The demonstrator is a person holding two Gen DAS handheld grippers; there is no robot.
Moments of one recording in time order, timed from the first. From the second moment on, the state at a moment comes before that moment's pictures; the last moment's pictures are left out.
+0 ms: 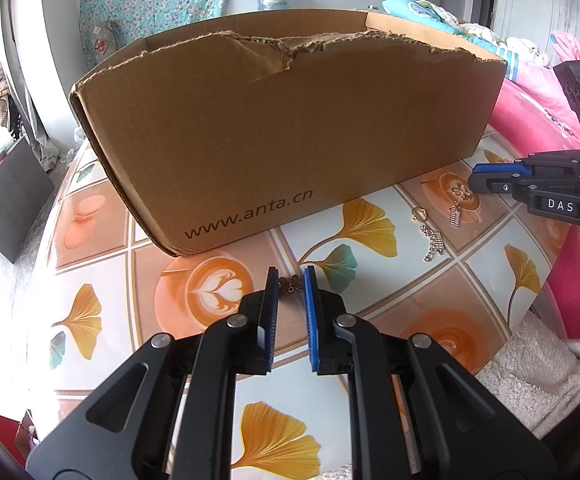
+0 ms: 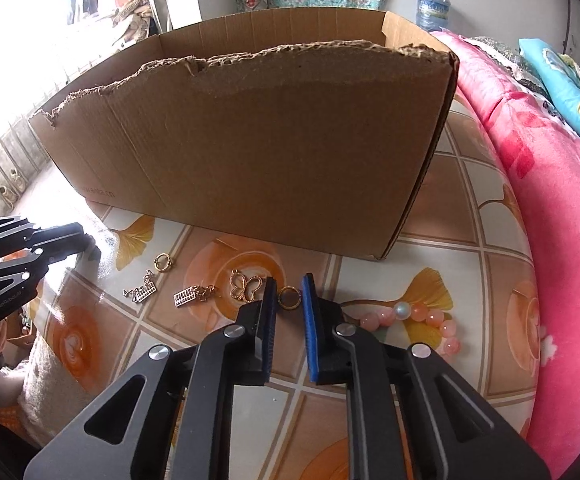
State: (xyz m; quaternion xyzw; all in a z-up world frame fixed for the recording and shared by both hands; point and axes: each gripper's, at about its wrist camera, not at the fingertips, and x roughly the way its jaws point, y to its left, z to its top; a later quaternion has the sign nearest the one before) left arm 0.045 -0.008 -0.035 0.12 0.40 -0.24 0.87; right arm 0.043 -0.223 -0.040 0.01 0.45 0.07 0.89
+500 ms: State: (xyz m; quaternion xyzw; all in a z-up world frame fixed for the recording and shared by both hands) left arm 0.043 -0.007 -0.028 0.12 0.41 -0.24 0.87; right arm 0.023 -0.234 -0.011 0.06 0.41 0.09 0.91
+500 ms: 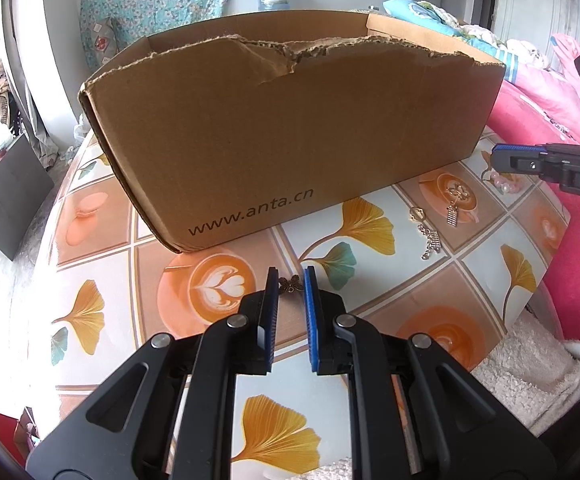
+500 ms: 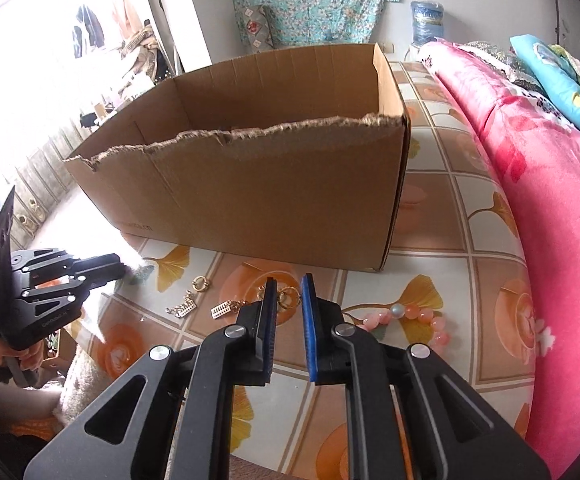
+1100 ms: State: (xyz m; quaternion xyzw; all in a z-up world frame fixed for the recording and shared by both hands) left arm 0.076 -0.022 0.102 0.09 0.30 -0.32 0.89; right arm 0.094 -0.208 0.080 0.09 0.36 0.19 0.91
